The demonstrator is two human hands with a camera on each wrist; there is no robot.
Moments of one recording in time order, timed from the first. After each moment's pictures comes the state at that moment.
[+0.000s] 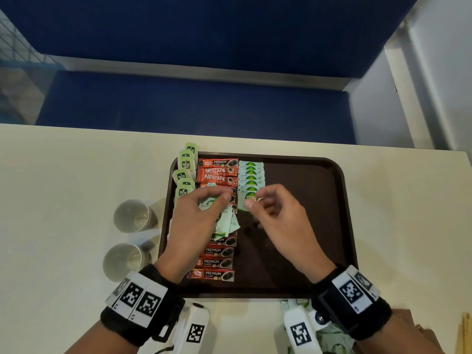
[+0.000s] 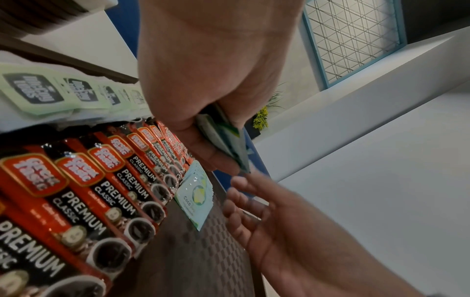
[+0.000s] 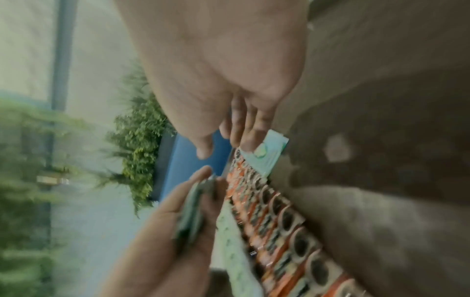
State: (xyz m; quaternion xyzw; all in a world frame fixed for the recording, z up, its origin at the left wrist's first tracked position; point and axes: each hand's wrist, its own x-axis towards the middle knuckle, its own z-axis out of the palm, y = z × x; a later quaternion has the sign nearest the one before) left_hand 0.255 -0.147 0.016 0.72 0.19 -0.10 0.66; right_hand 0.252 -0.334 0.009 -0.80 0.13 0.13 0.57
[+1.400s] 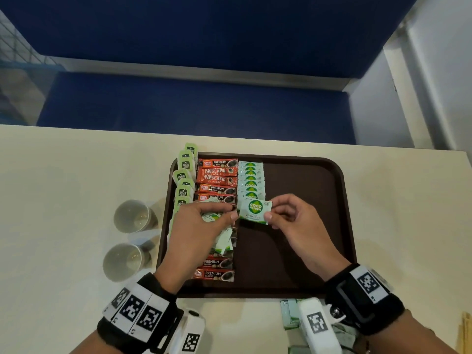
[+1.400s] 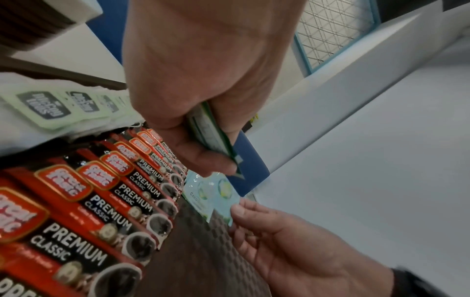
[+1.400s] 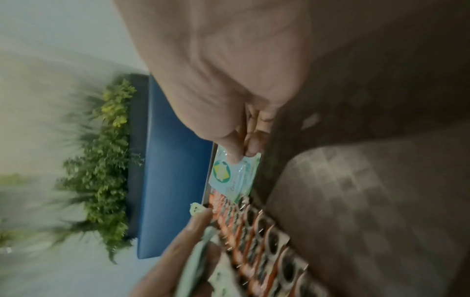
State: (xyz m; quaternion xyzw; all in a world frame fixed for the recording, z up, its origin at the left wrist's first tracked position) left_hand 0.243 -0.141 0.006 0.77 0.18 -0.15 0.59; right_hand 0.247 -0.366 -0.007 -0.75 0.18 0.18 0.62
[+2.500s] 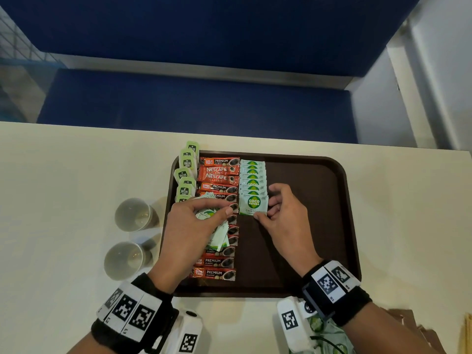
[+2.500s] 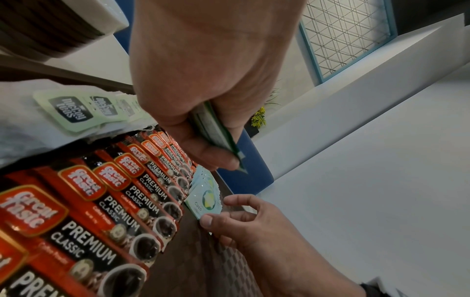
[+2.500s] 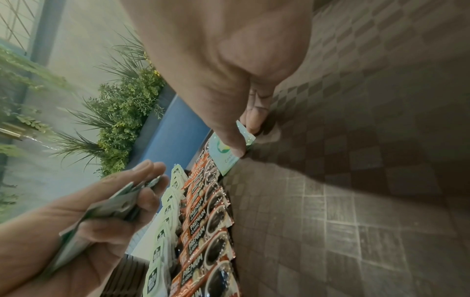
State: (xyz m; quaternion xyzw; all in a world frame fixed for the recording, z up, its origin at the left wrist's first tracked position) left_hand 0.243 -0.133 0.005 0.76 0.19 -0.12 0.61; right_hand 0.255 -0.347 -0.047 -0.89 0.10 0.06 0.44
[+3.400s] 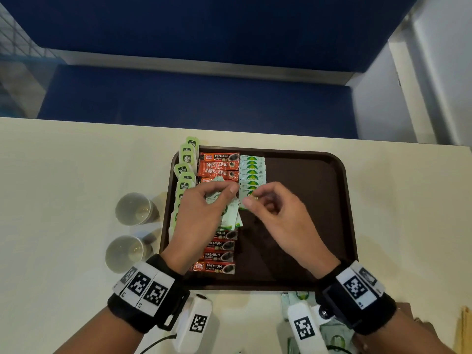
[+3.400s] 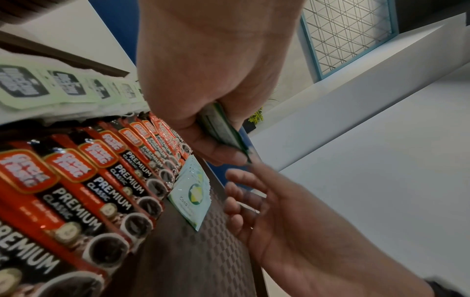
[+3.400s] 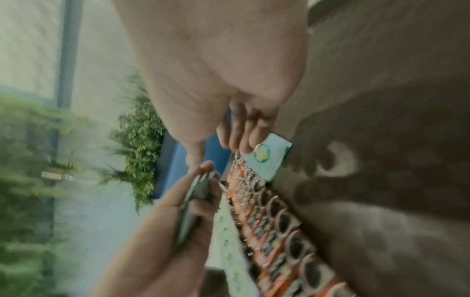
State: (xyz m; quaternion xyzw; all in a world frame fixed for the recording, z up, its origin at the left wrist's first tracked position) left_hand 0.255 -0.151 0.016 0.74 0.16 -0.11 0.64; right_hand 0.247 -0.337 0.011 -0.80 0.10 0.14 0.57
